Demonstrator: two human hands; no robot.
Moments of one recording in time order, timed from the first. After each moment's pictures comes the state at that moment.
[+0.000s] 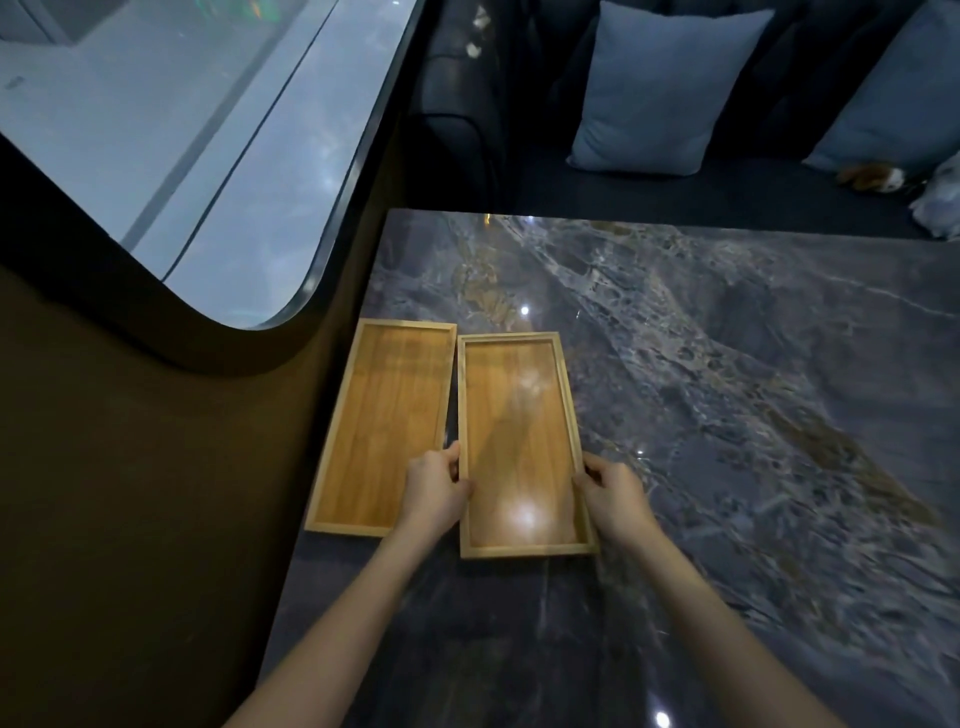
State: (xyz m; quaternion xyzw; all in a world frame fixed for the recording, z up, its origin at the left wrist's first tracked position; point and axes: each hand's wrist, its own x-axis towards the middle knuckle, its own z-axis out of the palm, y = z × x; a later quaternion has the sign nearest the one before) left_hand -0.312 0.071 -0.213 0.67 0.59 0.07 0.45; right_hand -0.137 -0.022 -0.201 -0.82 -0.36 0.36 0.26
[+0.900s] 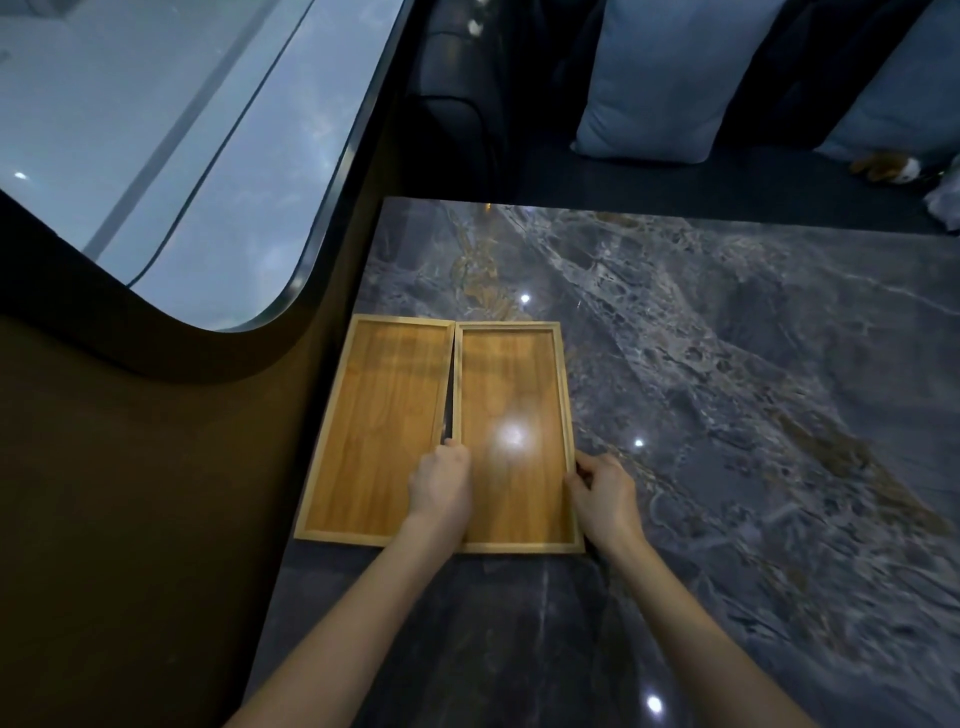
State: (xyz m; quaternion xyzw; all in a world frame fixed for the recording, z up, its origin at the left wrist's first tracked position) left_hand -0.289 0.077 -0.216 0.79 0.57 -0.09 0.19; right_hand -0.145 -0.008 -0.210 -0.86 -0.35 0.30 0.21
